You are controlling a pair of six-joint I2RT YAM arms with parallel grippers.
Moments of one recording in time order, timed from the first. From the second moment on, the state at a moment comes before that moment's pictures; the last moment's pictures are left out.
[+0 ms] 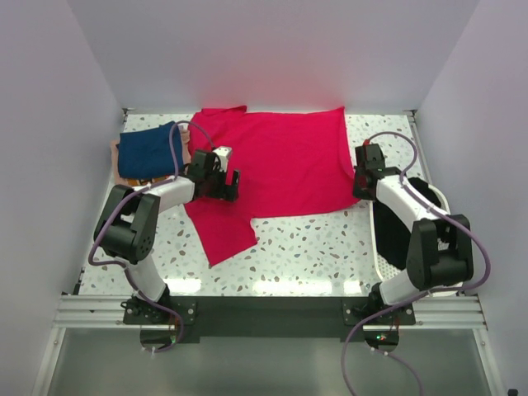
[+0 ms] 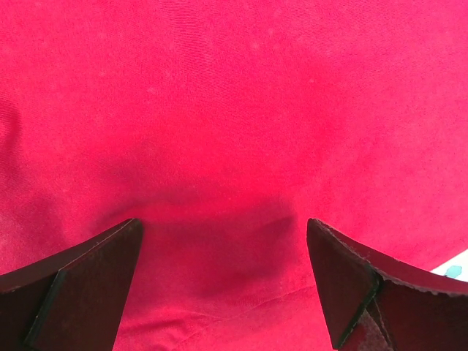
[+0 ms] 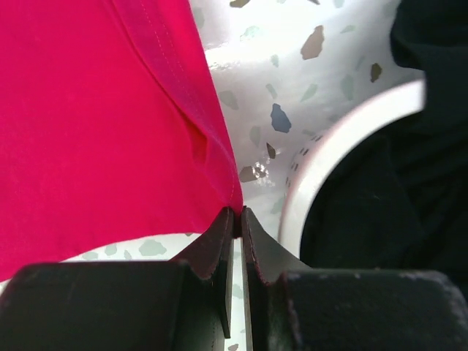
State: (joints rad) left arm -0.32 1.77 0.99 -0.09 0.12 -0.11; right arm 0.15 1.53 1.01 -0.52 0.30 0.27
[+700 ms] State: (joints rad) left arm -0.42 1.40 0.85 -0.13 -0.15 -0.27; right arm 0.14 1.50 1.00 -0.54 0.32 0.32
